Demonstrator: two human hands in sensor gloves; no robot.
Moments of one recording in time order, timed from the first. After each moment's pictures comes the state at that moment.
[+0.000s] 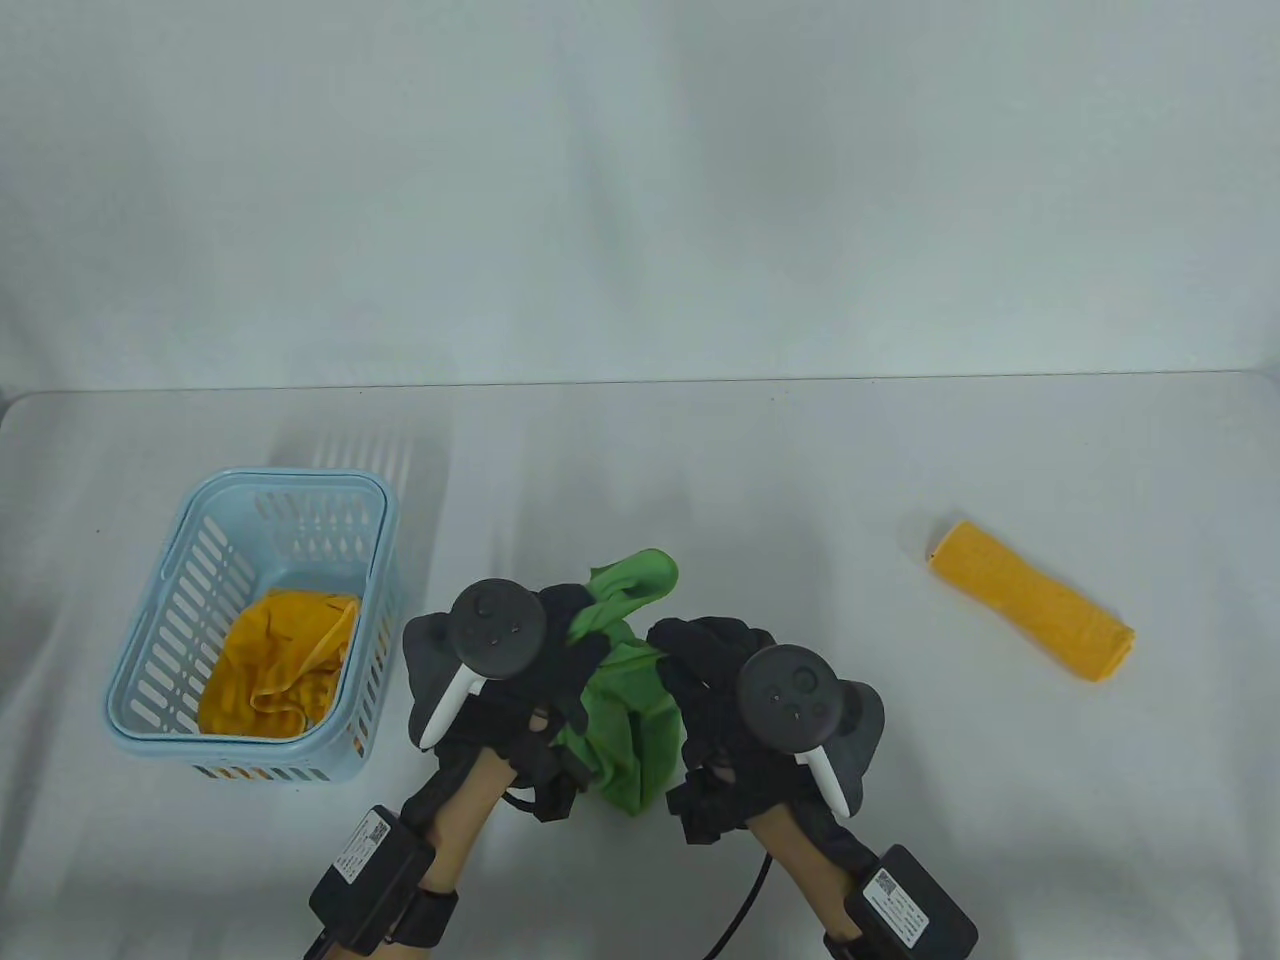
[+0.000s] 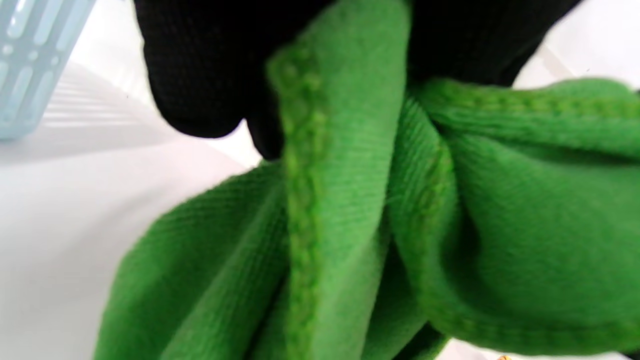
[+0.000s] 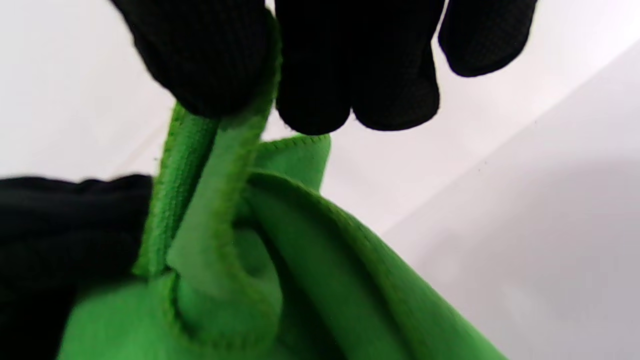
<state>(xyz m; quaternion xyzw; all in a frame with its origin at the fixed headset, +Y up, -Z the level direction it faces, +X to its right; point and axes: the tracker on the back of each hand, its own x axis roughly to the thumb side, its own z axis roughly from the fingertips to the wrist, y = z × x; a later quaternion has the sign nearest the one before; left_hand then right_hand) -0.143 -0.641 -0.332 -0.02 -0.05 0.31 0.95 0.082 -0.635 -0.290 0.03 -0.14 0.92 0.38</state>
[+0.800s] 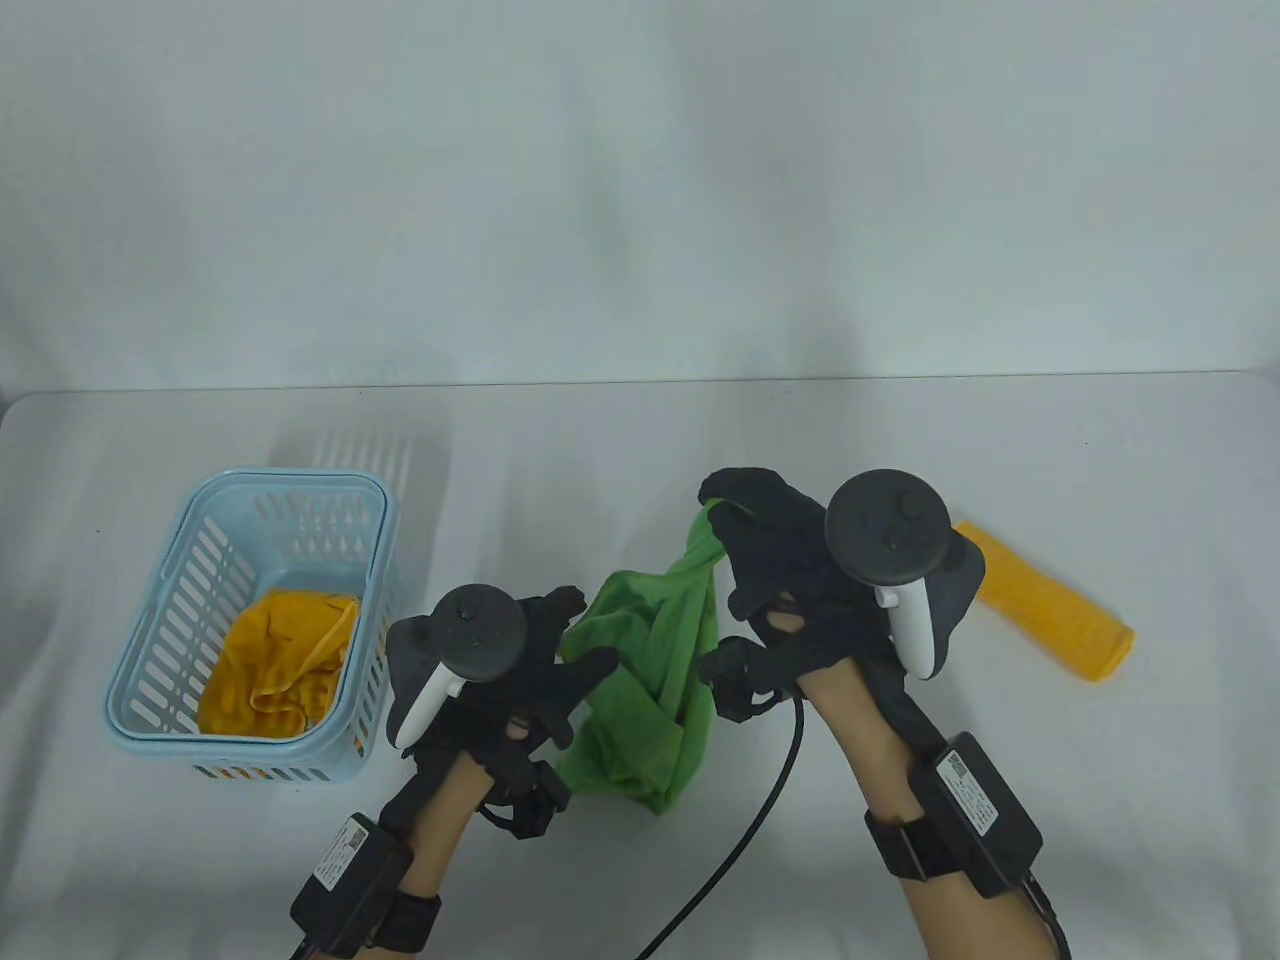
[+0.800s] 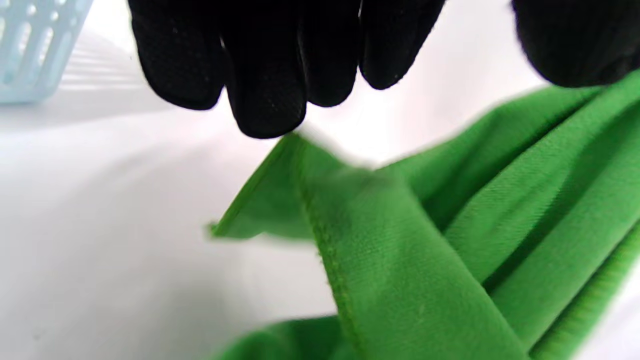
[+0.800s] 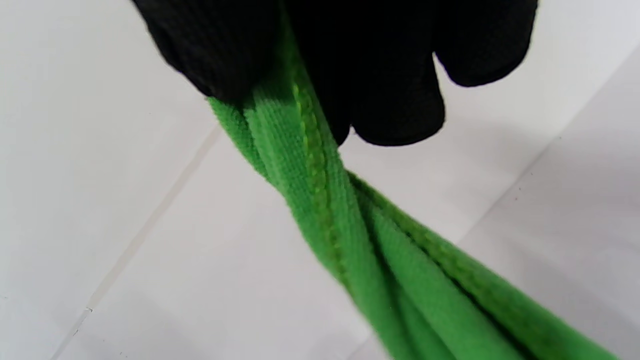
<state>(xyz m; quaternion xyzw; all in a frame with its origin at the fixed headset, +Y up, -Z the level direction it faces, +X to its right) -0.160 -0.647 -0.331 -0.06 -0.07 0.31 0.95 0.114 -0.508 -0.336 -0.02 -0.10 0.89 0.45</state>
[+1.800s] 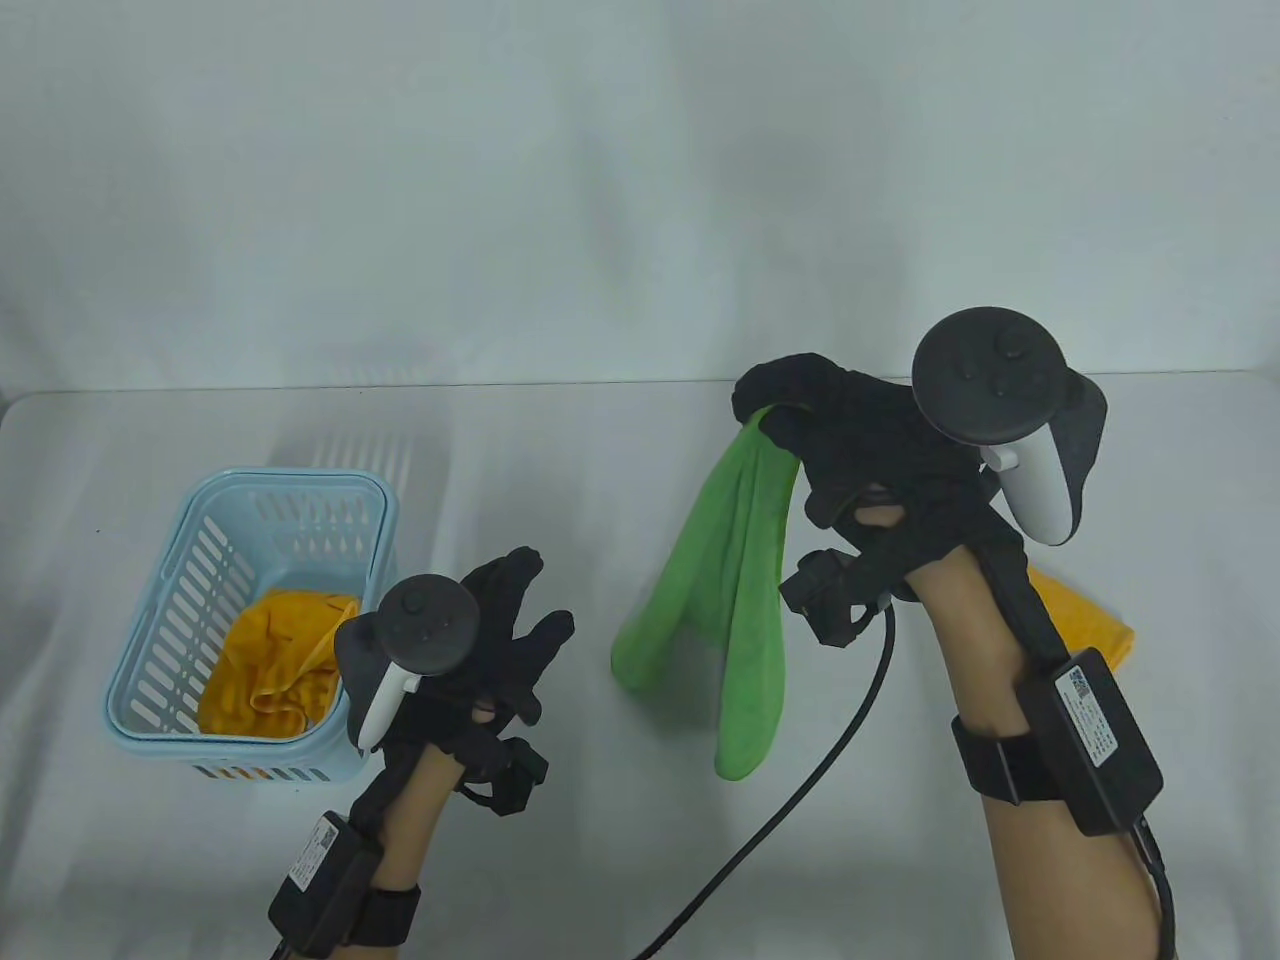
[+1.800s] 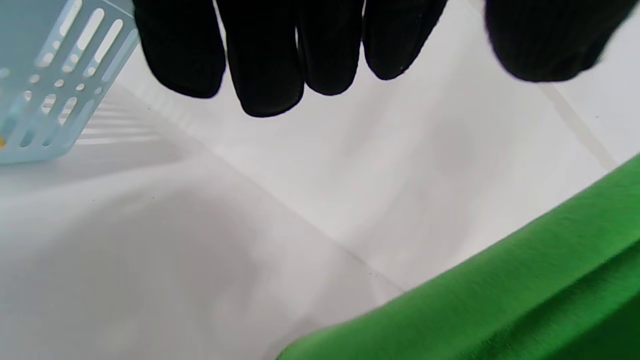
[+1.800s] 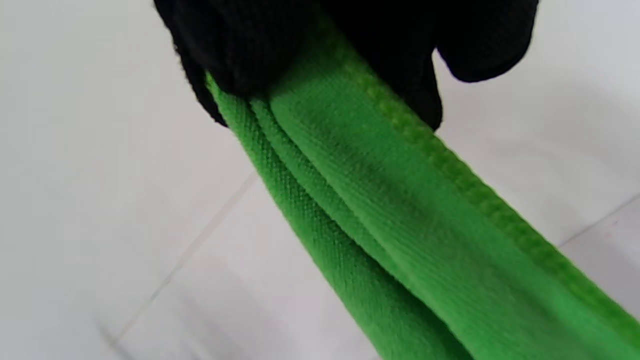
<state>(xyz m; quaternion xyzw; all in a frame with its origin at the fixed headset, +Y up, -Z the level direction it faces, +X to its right) -0.182 -0.632 -0.331 0.00 -0.04 0.33 0.94 0.138 -0.408 -0.344 0.11 -0.05 0.89 0.43</state>
